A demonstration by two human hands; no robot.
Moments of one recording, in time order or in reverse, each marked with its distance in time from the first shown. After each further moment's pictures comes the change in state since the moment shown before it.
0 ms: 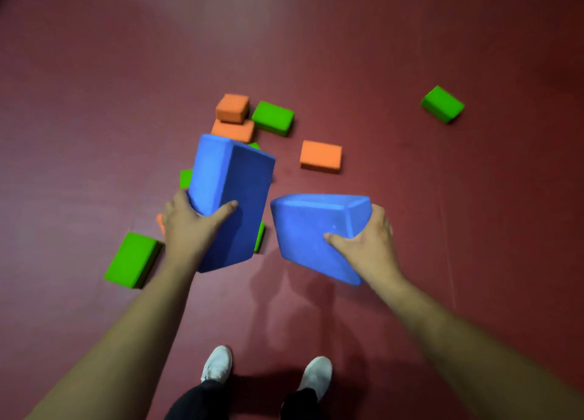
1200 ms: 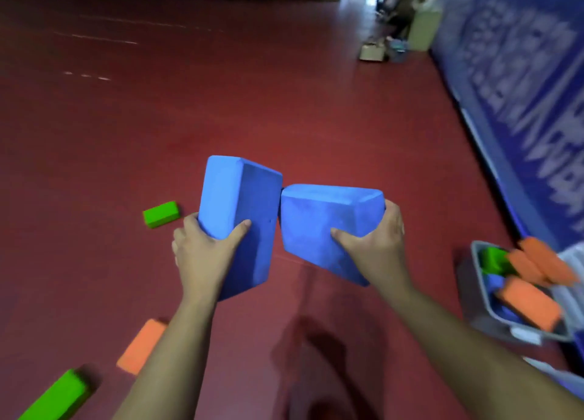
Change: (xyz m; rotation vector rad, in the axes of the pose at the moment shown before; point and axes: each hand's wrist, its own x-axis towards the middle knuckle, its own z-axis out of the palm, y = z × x) left_hand -0.111 0.371 0.049 -0.163 -0.857 1.030; right_hand -0.155 -0.105 -0.251 0.025 1.387 0.605
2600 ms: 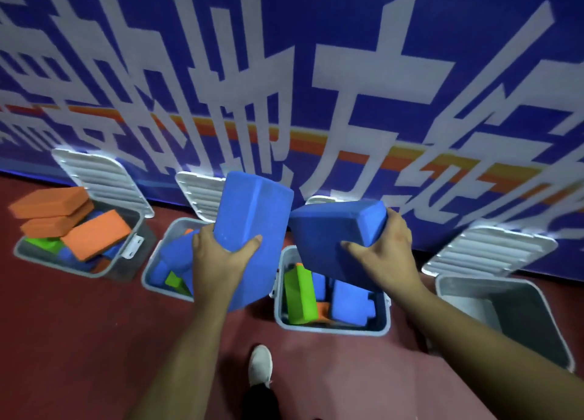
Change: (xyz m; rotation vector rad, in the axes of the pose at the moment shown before) left_hand -0.849 0.252 0.390 -0.061 -1.544 0.803; right_hand -0.435 0.410 -0.710 -0.448 0.930 1.174
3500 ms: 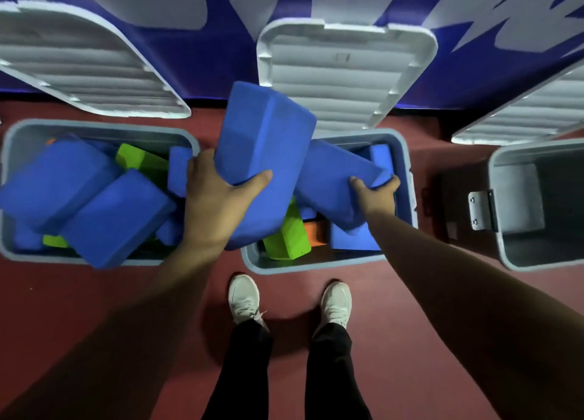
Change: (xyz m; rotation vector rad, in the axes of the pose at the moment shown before) left_hand 0.122 -0.241 0.361 0.254 -0.431 -0.052; right_hand 0.144 0.390 0.341 0.229 -0.050 1.024
